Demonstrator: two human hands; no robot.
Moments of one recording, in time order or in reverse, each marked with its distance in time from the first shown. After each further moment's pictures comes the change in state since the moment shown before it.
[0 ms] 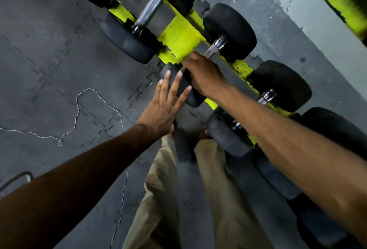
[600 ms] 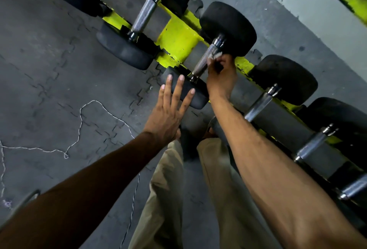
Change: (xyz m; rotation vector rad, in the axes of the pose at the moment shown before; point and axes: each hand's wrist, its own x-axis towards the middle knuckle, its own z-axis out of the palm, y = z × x) left_hand -0.002 0.000 -0.001 -0.059 -0.053 0.027; right_hand -0.007 0.012 0.056 0.833 0.796 0.835
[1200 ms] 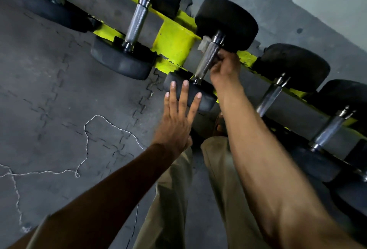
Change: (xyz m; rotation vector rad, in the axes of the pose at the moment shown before) left_hand -0.002 -0.006 0.000 0.000 0.014 0.056; right_hand 0.041 -0.023 0.020 0.738 0.064 0.623
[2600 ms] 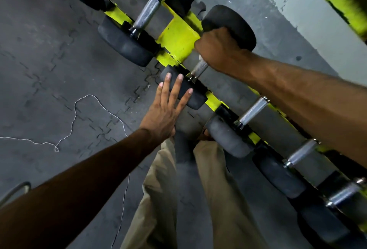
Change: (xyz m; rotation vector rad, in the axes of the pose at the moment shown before) left_hand 0.005 0.004 0.003 0.048 0.010 -0.086; right_hand -0.049 -0.084 0.033 -2.468 -0.741 -1.514
